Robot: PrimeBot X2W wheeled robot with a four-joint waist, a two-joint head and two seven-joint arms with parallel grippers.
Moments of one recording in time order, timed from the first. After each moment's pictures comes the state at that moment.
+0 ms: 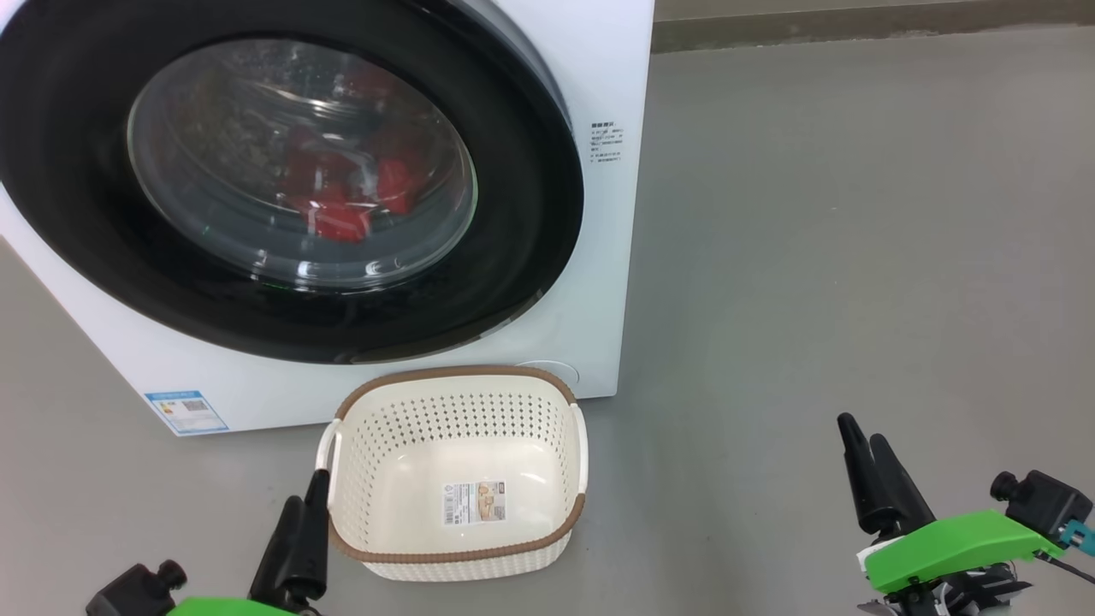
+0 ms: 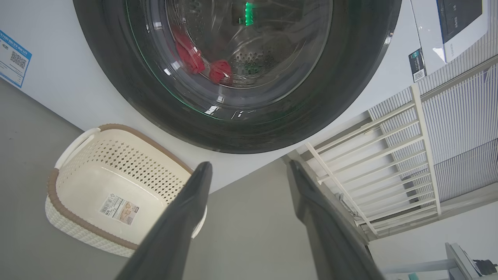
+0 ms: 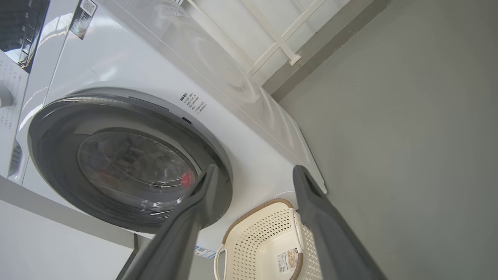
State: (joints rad) left arm -0.05 0.02 0.00 0.26 -1.02 -0.12 -0.06; right arm -0.05 -0.02 -0.03 0.31 0.96 0.13 -0.05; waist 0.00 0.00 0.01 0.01
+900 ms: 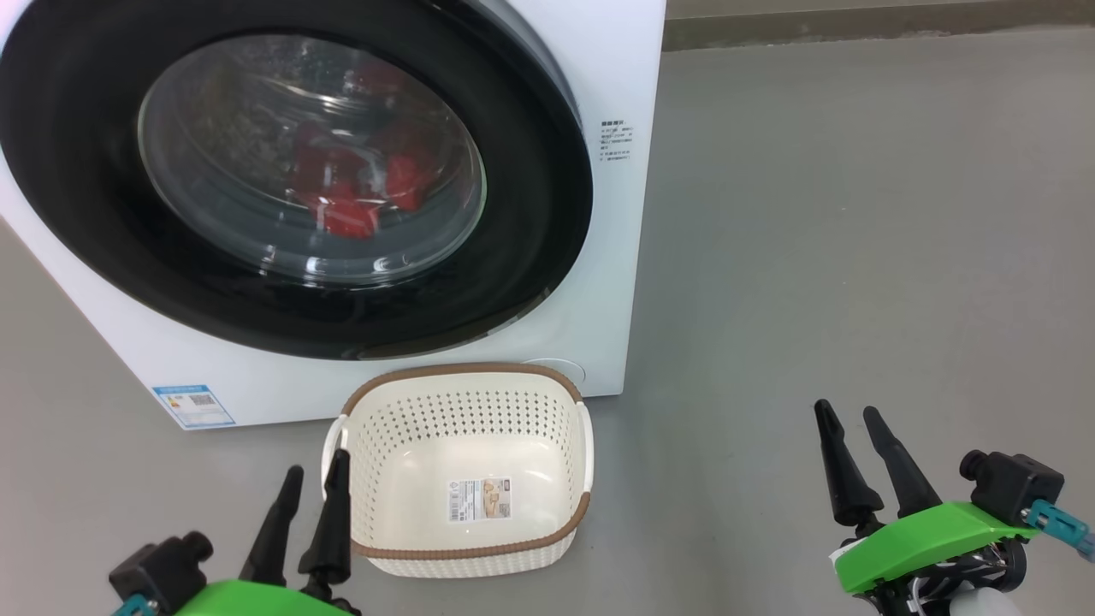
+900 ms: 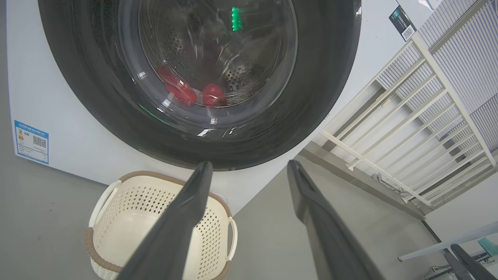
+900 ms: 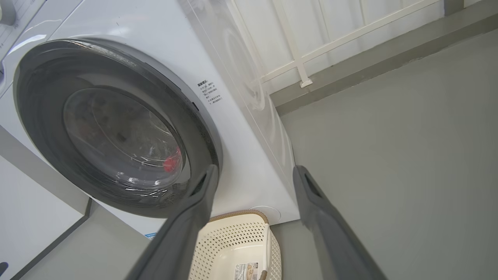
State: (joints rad) left arm -0.07 0.03 -0.04 0.26 -0.73 -0.12 -0.13; right arm -0.07 -0.03 0.00 0.29 0.65 0.13 -0.13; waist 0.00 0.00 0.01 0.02
